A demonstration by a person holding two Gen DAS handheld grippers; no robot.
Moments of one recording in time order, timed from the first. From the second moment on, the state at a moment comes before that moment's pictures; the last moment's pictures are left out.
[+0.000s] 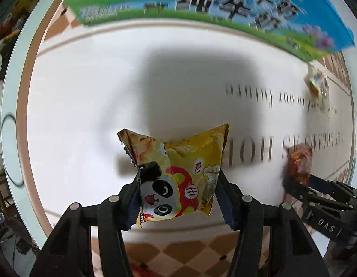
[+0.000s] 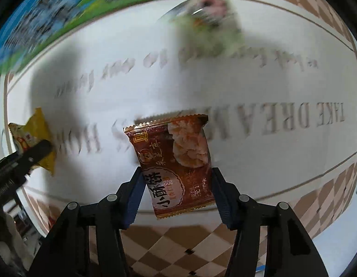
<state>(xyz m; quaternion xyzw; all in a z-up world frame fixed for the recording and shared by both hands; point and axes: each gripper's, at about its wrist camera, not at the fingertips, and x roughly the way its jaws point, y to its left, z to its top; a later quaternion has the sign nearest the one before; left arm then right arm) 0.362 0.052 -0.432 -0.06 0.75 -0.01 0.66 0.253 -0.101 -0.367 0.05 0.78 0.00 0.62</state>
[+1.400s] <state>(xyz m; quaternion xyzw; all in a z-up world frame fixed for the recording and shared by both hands) 0.659 0.063 -0.361 -0.13 0.73 -0.08 0.67 0.568 -0.093 -0.292 0.09 0.70 0.04 0.70</state>
